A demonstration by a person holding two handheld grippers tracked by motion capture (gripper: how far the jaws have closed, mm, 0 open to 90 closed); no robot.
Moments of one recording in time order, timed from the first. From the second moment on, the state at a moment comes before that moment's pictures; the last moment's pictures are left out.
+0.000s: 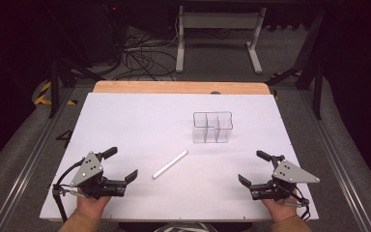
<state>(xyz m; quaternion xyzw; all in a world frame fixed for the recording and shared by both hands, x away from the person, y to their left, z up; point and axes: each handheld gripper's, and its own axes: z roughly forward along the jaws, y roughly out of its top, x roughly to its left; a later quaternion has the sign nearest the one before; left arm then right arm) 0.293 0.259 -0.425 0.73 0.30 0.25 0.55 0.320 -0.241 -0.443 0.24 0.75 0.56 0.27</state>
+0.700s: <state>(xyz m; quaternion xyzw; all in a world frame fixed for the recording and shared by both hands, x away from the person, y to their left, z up) 0.319 0.222 -0.401 0.77 0.27 0.22 0.54 0.312 -0.247 -0.444 0.25 0.74 0.56 0.27</state>
